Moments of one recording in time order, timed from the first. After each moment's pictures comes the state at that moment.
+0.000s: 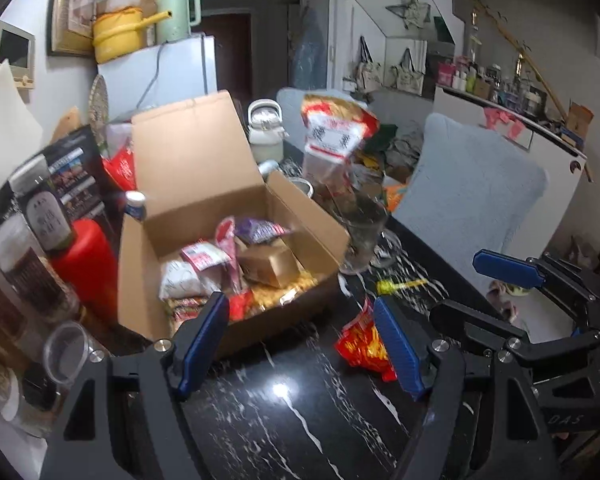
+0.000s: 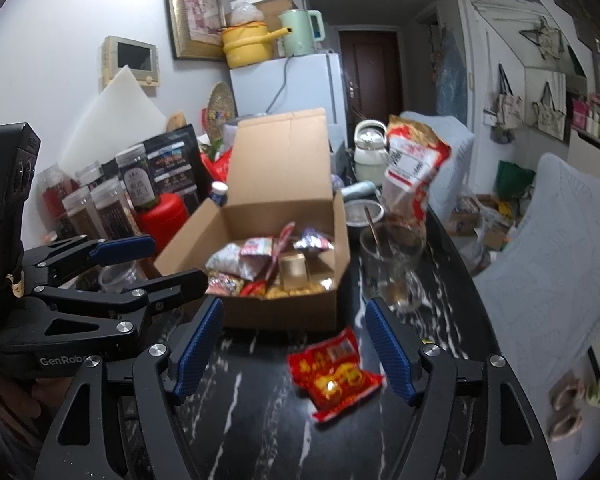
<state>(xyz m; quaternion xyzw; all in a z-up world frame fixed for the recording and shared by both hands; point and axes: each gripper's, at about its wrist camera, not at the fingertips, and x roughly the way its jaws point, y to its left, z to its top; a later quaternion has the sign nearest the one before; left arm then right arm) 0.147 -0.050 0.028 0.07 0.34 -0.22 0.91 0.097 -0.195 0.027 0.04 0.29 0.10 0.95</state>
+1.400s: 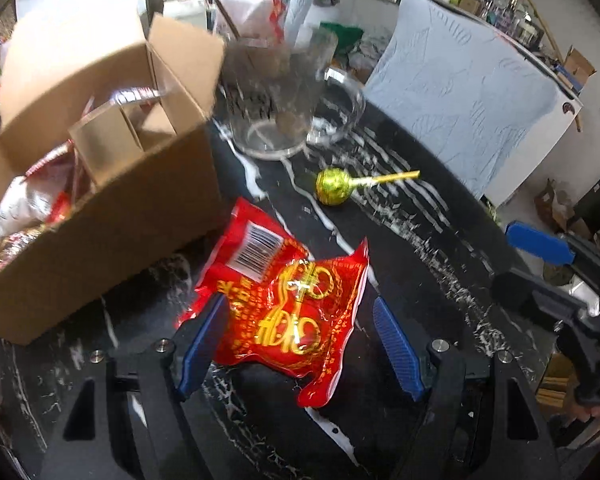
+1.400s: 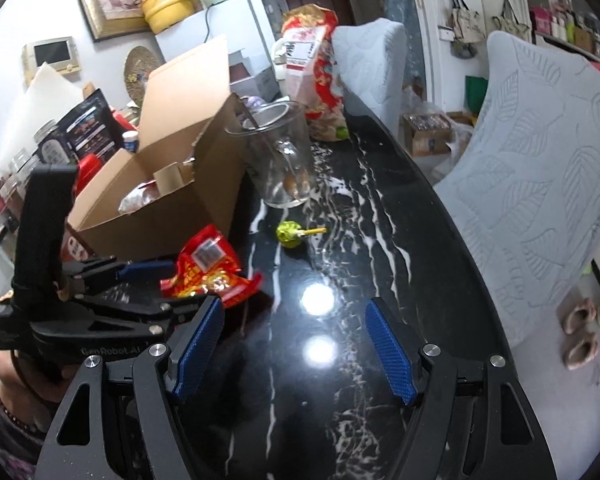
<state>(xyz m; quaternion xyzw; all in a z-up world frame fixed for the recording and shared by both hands) 0.202 -0.160 -0.117 0.09 0.50 -0.28 0.82 0.106 -0.311 -0.084 0.12 0.39 0.05 0.91</state>
